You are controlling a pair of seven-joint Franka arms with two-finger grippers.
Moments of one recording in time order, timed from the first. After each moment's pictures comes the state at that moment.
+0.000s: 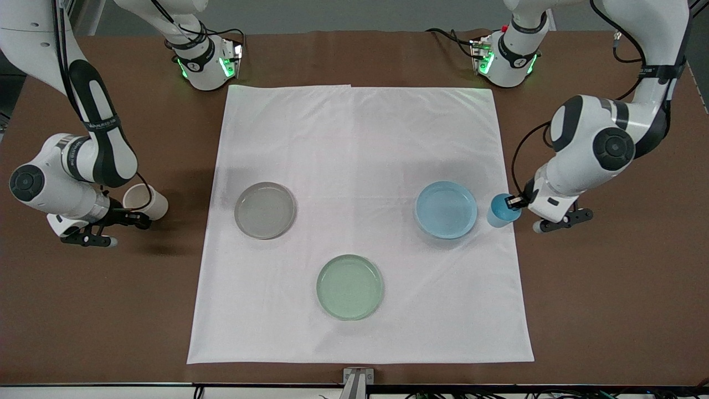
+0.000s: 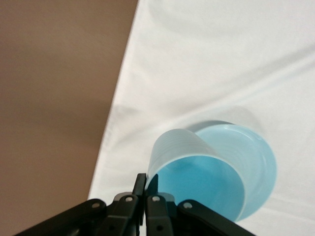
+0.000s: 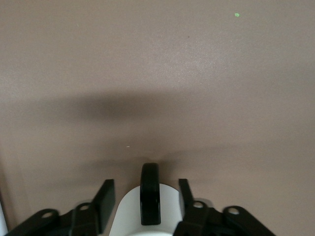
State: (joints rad) left arm 0.11 0.24 -0.37 -2.03 0.03 2.21 -0.55; right arm -0.06 0.41 -0.13 -2.04 0.03 2.40 -0.12
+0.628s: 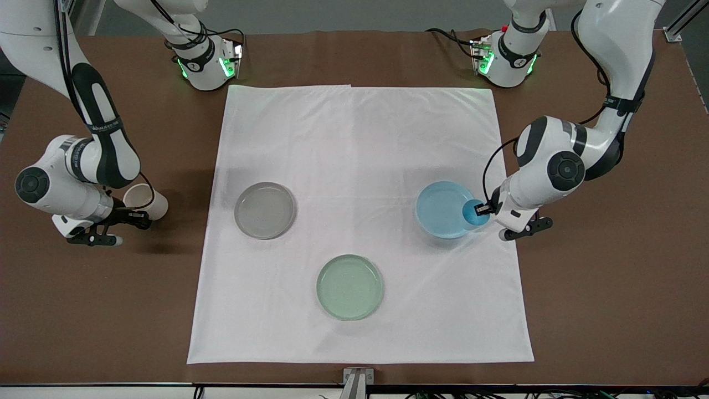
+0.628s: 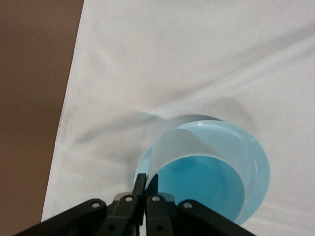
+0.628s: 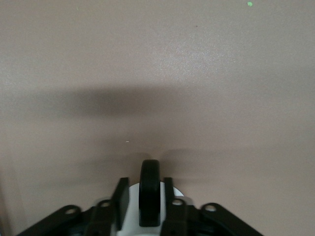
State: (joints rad) left arm 0.06 0.37 -0.36 -1.99 0.03 2.27 -0.59; right arm -0.06 0.42 -0.13 -2.04 0.03 2.40 -0.15
